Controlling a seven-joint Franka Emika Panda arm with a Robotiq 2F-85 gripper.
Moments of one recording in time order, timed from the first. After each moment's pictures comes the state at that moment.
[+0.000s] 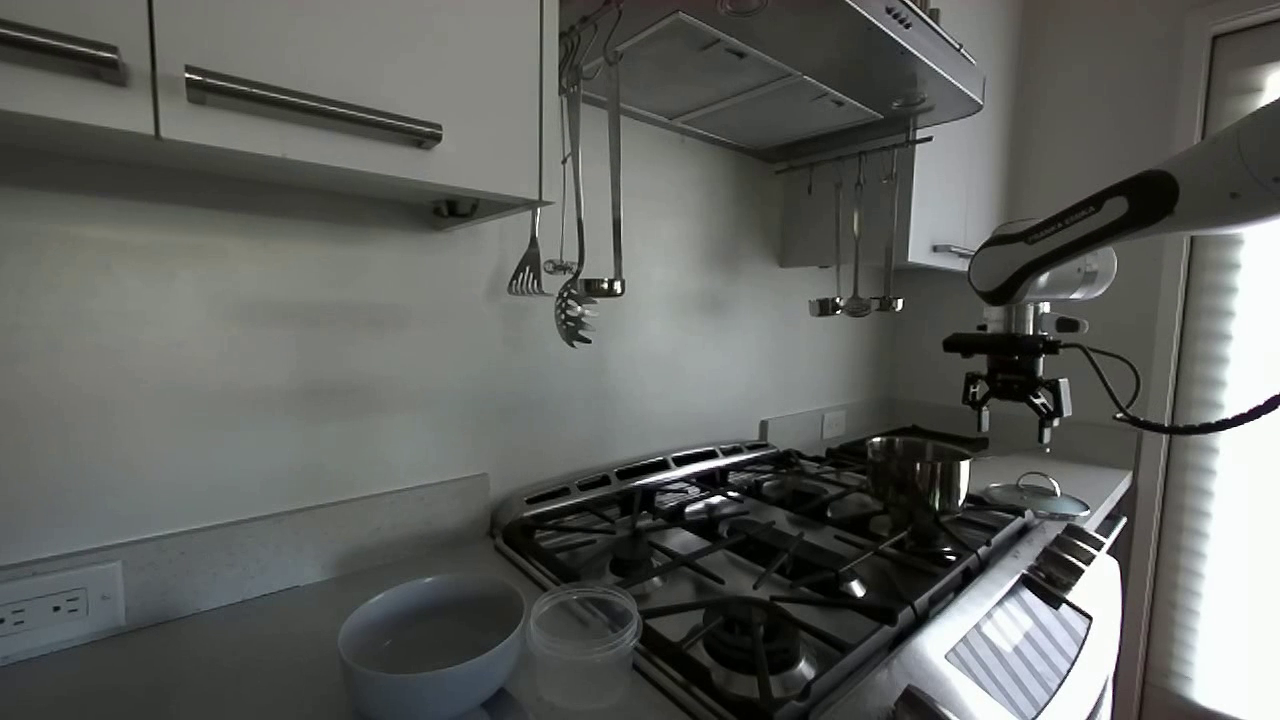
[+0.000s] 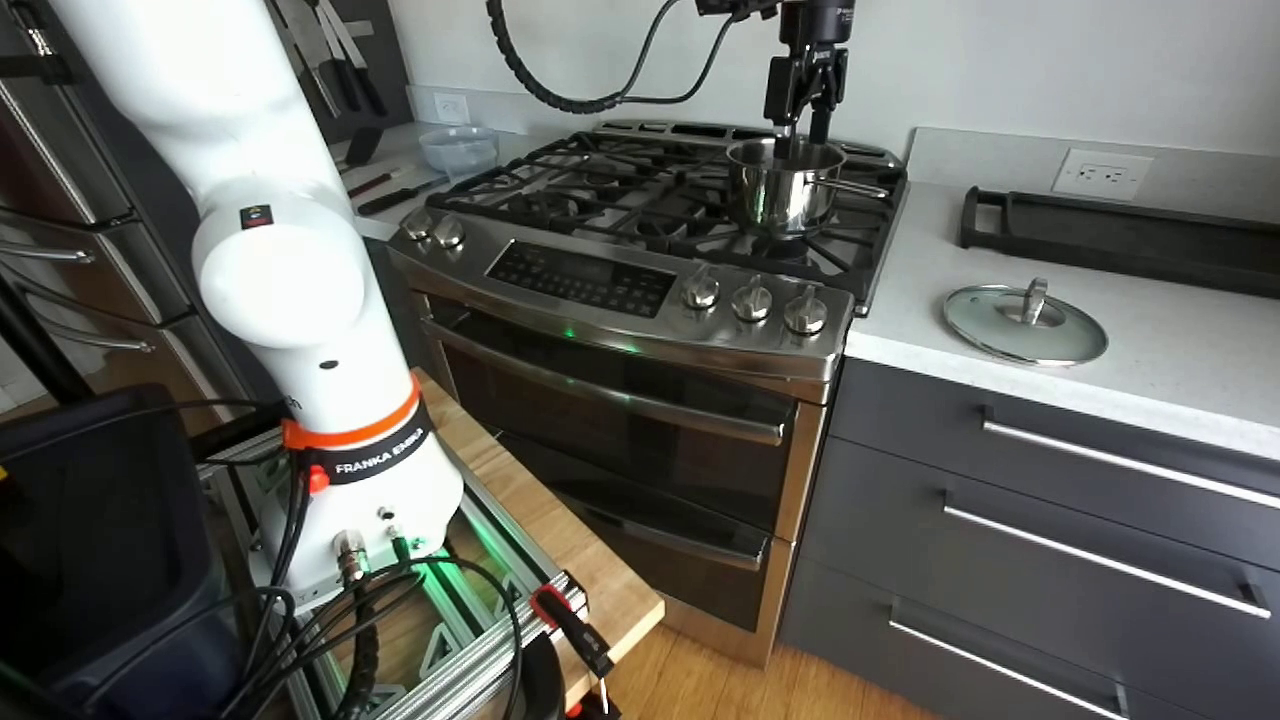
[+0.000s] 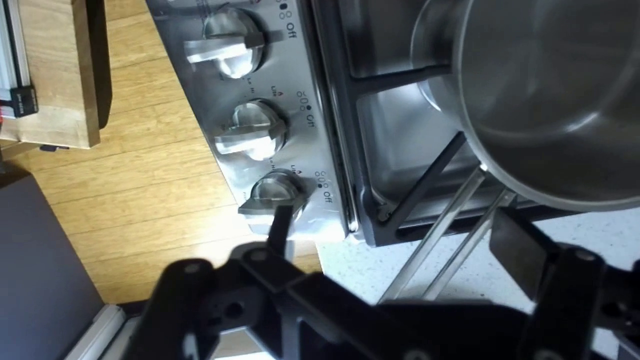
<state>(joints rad) -0.24 -0.06 -0.05 -1.96 -0.06 1.91 1.17</state>
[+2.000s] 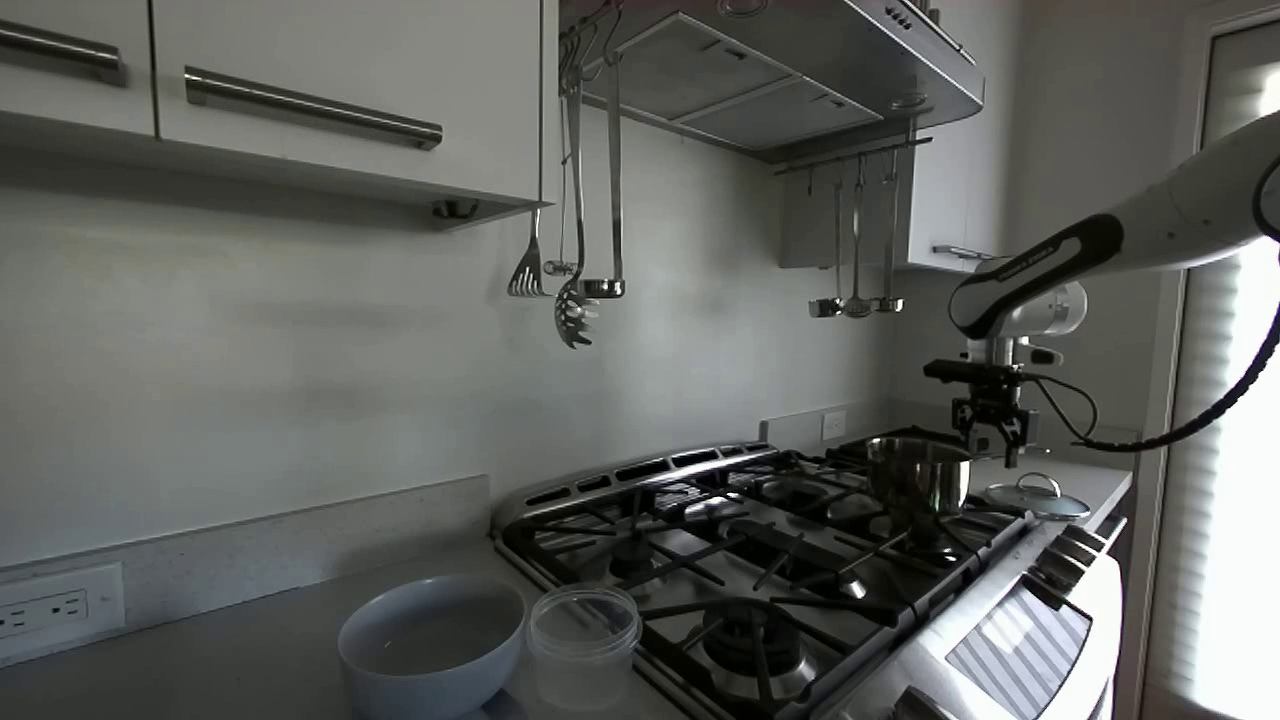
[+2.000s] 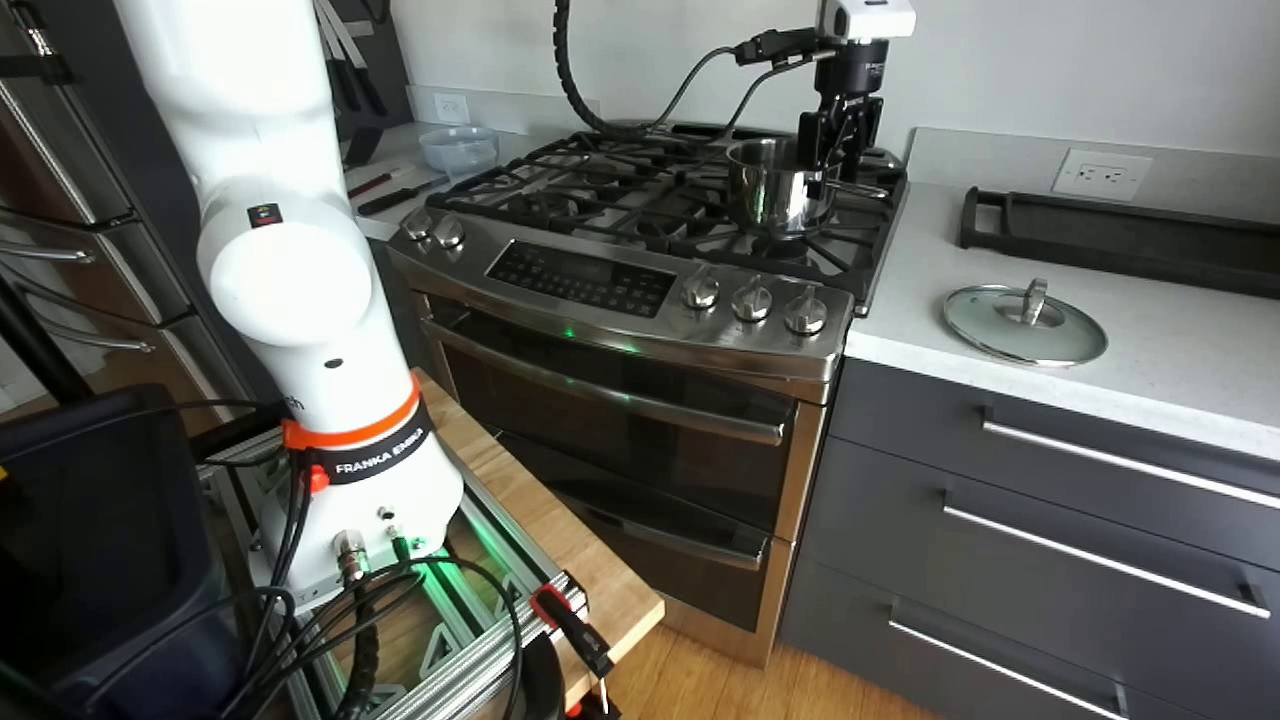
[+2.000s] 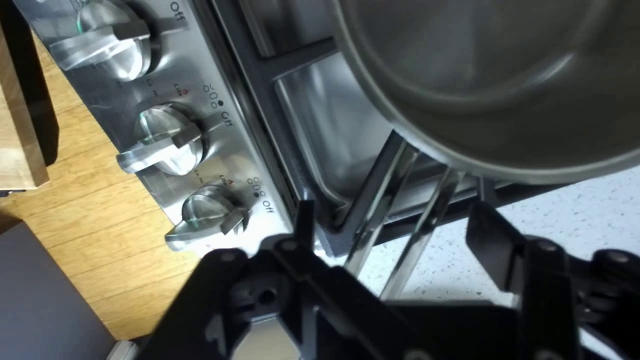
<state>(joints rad) -0.19 0.11 -0.12 -1.88 -0.02 2.02 1.28</state>
